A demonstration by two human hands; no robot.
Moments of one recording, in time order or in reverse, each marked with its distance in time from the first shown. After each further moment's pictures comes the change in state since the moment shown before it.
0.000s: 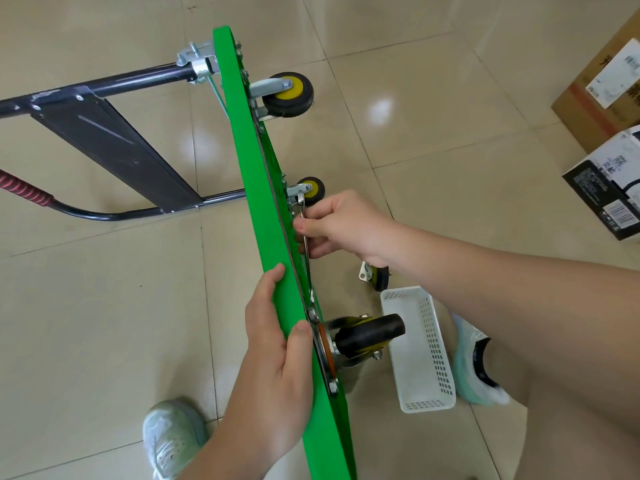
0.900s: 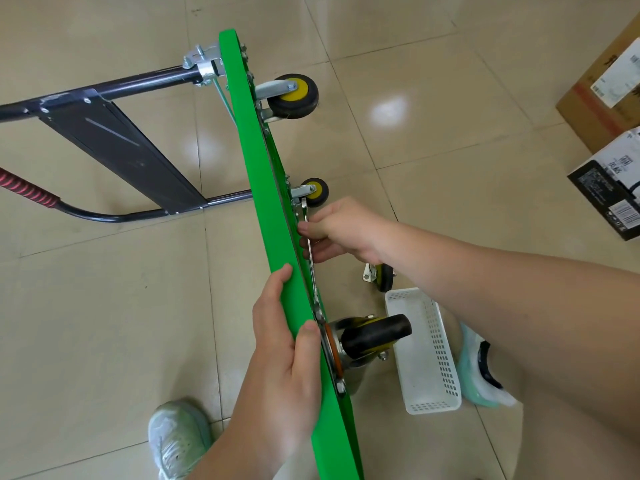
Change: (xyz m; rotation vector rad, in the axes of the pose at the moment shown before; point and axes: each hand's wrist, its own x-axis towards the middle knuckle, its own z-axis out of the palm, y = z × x) left_hand 0.000 -0.003 0.001 -0.008 0.016 0.040; right_hand 0.020 0.010 0.005 0.051 -0.056 0.160
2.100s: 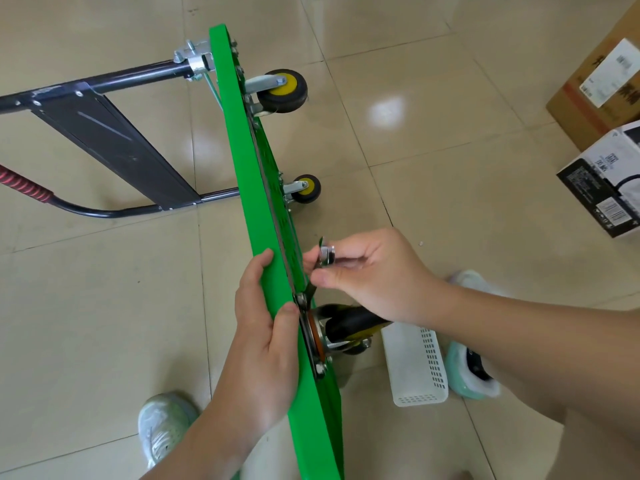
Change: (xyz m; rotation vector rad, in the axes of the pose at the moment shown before) left_hand -0.003 0.009 0.000 -0.013 0.008 -0.062; right_hand -0.112 0.042 -0.006 -0.006 -0.005 -0.547
